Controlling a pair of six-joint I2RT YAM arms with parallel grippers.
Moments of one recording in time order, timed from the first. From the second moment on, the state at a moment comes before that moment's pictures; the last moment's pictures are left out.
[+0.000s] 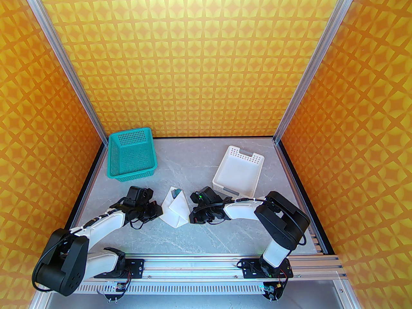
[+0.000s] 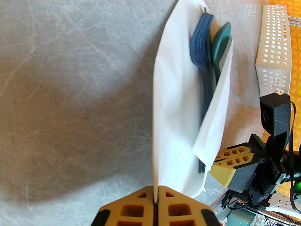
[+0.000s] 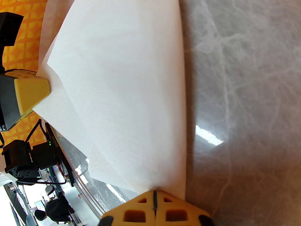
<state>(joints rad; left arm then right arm) -0.29 1.24 0.48 -0.28 0.52 -0.69 0.76 1.73 0.75 -0.05 -0.54 0.68</state>
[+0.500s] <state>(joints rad) -0.30 1.23 0.53 -0.28 0.59 -0.71 0.76 1.73 0.75 -0.05 -0.54 0.68</state>
